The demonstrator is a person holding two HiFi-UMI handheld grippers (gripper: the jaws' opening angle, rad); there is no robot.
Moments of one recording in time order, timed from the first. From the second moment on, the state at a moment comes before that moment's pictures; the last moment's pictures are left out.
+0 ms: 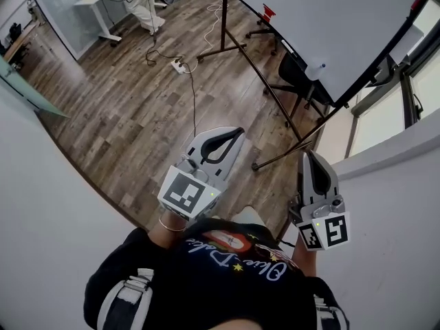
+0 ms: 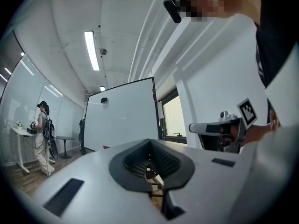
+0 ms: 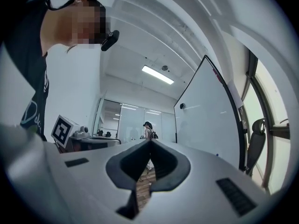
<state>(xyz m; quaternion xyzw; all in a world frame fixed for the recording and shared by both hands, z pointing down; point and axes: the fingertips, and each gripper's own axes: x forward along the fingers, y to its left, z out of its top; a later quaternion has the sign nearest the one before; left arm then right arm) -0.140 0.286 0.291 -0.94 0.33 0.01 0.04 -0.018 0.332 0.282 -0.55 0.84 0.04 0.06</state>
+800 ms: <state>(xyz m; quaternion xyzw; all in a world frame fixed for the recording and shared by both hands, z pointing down) -0.070 0.181 0.304 -0.93 0.35 -0.03 0.05 0.080 0.223 0.319 -0.55 0.83 0.00 0.09</state>
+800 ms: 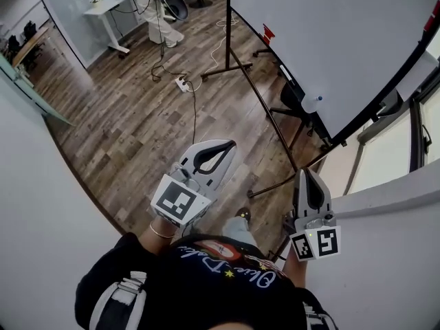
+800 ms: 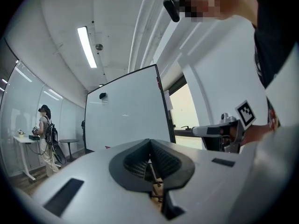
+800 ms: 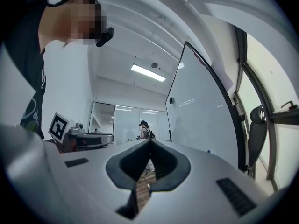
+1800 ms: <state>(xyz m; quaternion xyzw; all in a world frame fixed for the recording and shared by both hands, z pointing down) -0.025 0.070 0.304 -0.91 0.41 -0.02 0.07 0.133 0.083 0.325 -0.50 0.86 0.00 0.08</state>
